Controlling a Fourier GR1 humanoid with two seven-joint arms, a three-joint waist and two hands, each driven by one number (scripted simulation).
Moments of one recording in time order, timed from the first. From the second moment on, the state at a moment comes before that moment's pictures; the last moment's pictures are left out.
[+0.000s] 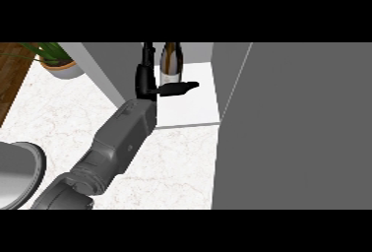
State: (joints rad) left arm -1.10 0.00 0.05 -0.10 0.41 0.39 -0.84; right arm -0.07 -0.01 0.11 -2.44 -0.13 0.18 0.58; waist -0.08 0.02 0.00
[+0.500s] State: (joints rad) left arm -1.09 0.00 0.03 -0.12 0.43 0.30 -0.86; right arm -0.07 -0.01 0.12 -2.44 -0.12 0.17 0.59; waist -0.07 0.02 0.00
